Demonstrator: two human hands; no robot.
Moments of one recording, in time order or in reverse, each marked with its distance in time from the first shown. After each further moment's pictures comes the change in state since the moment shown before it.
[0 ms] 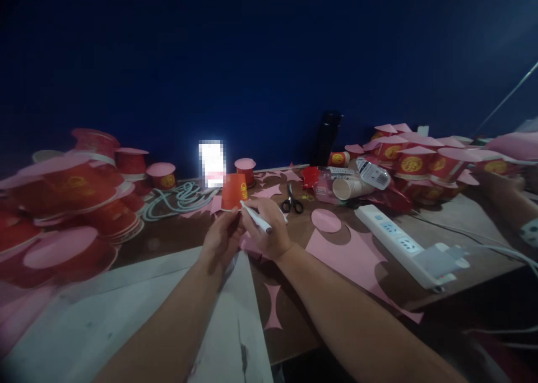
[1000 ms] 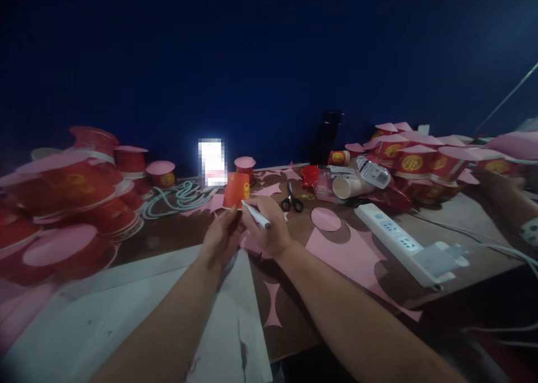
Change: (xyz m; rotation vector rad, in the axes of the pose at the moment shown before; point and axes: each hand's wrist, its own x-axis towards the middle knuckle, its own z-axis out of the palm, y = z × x) left_hand -0.002 0.002 0.001 0.060 -0.063 -0.004; right_hand 0.004 -0.001 -0.003 0.001 -0.045 0.044
